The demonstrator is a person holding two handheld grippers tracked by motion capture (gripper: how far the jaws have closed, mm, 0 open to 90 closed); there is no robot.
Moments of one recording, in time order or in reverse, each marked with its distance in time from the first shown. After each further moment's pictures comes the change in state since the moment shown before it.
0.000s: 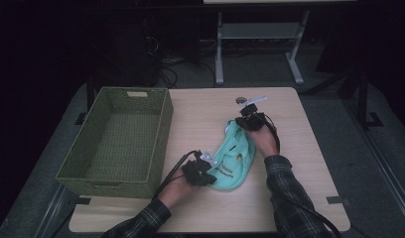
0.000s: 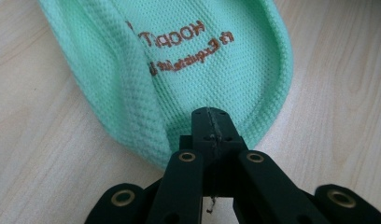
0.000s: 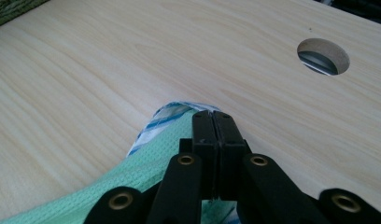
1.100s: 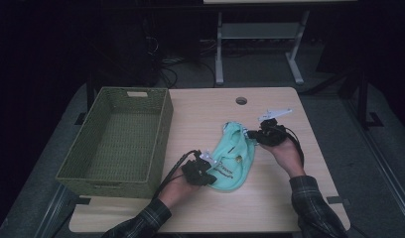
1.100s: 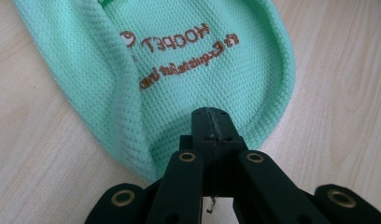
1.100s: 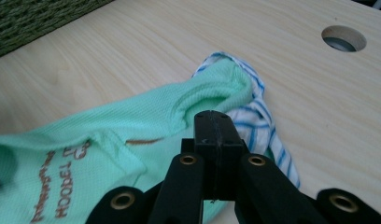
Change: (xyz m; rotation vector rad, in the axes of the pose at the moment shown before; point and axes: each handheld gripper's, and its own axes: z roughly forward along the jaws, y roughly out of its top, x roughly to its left) left arm 0.002 0.000 0.000 0.001 -0.005 -0.002; right arm 0.002 -0.048 -0.080 -0.031 0.147 -0.062
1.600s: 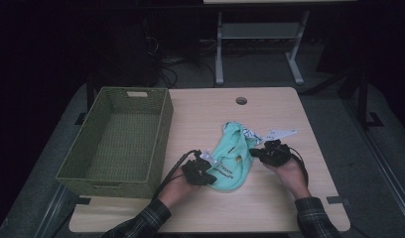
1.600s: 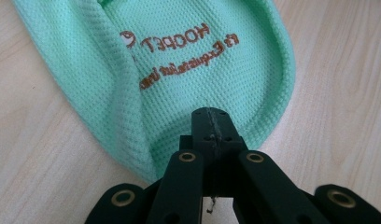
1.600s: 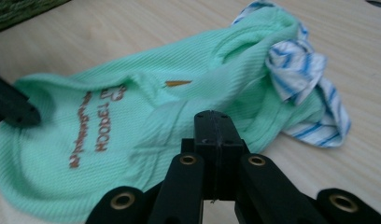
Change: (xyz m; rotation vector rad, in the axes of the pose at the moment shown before) left arm 0.000 0.001 0.000 0.006 -0.010 -0.012; right arm 0.025 -0.049 -0.009 0.000 0.049 -0.024
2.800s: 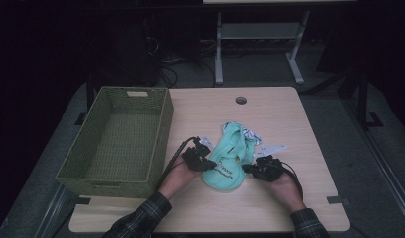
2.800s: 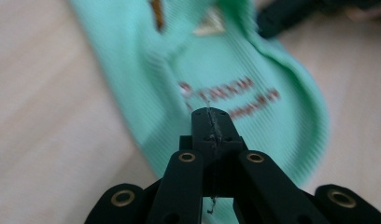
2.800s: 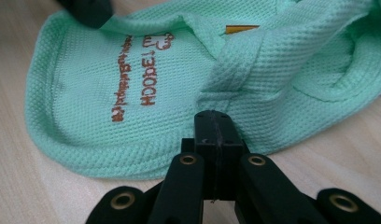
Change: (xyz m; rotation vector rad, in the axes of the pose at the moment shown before) left arm 0.030 0.029 -0.009 -0.059 0.078 -0.051; right arm 0.028 -0.028 0.019 0.060 0.054 -0.019
